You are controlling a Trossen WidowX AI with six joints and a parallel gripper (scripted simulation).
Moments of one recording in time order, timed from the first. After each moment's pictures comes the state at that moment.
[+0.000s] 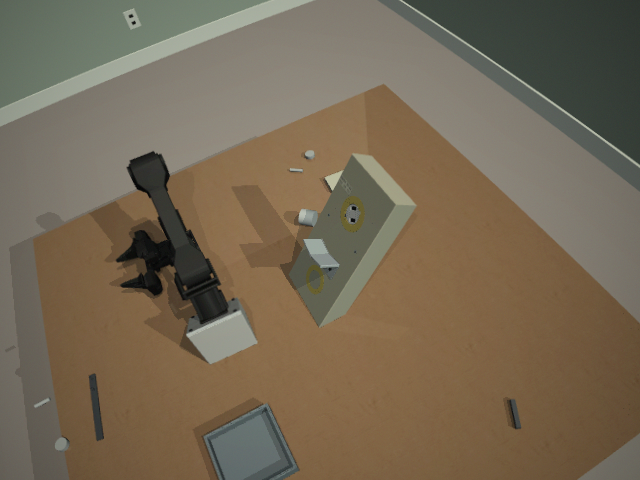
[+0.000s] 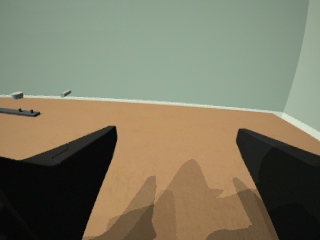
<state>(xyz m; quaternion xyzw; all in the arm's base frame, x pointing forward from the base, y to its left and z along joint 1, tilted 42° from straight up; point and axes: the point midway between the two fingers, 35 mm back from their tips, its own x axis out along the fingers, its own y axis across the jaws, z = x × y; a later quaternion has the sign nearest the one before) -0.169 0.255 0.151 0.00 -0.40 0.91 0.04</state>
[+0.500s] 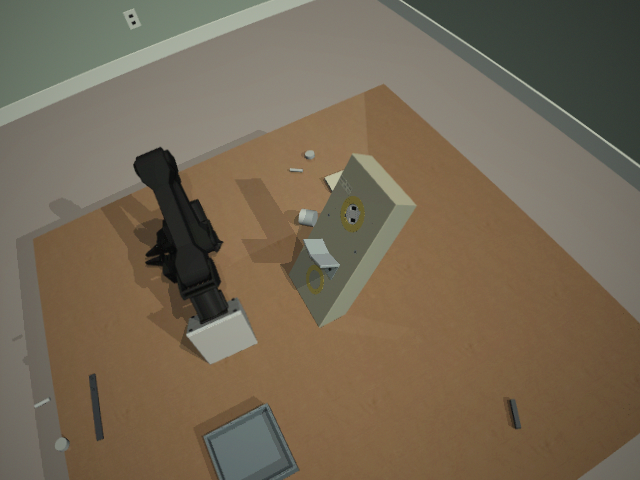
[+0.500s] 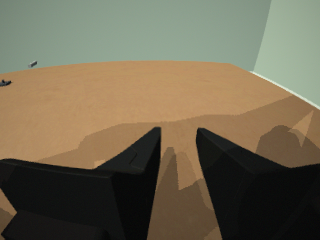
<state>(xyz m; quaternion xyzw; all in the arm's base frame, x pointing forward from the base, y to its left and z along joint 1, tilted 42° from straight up) -0.097 0.297 0.154 -0.06 -0.37 0.91 0.16</state>
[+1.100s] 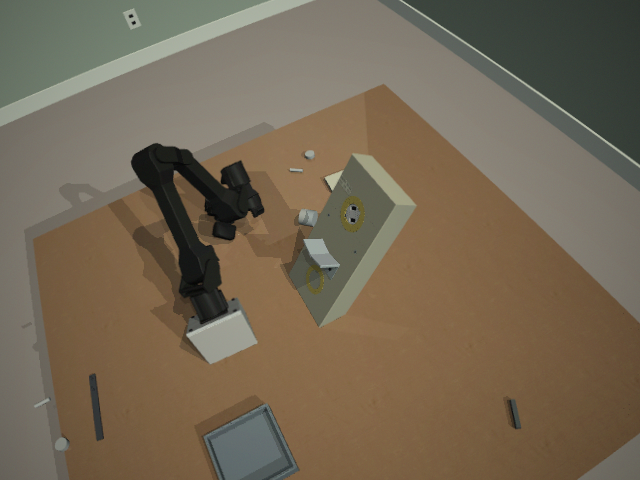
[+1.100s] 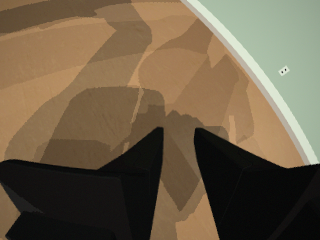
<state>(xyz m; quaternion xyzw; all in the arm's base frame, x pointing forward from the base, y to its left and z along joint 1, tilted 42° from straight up) 0.115 0.323 0.207 -0.23 -0.41 0.76 0.46</state>
